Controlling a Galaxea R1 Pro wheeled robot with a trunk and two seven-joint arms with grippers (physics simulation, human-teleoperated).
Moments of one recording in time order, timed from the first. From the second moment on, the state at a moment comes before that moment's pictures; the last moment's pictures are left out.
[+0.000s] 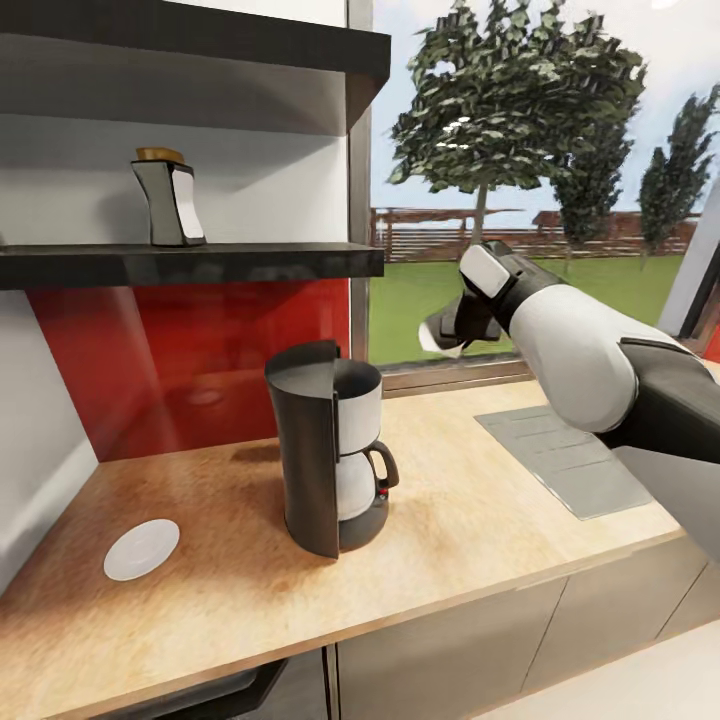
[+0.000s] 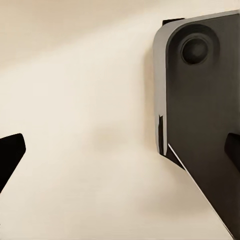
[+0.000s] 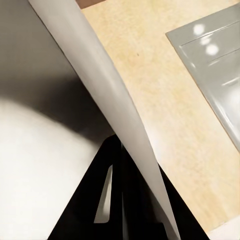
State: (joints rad) left arm -0.01 0.12 0.01 0.01 -0.09 -0.15 0.03; right arm -1.77 0.11 -0.18 -0.11 -0.28 1.05 -0.58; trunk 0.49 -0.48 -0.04
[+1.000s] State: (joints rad) left arm -0.01 0.13 0.01 0.01 -0.09 -0.15 0.03; right arm -1.85 0.12 -0.18 -0.03 -0.28 1.05 -0.57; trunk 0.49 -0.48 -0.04
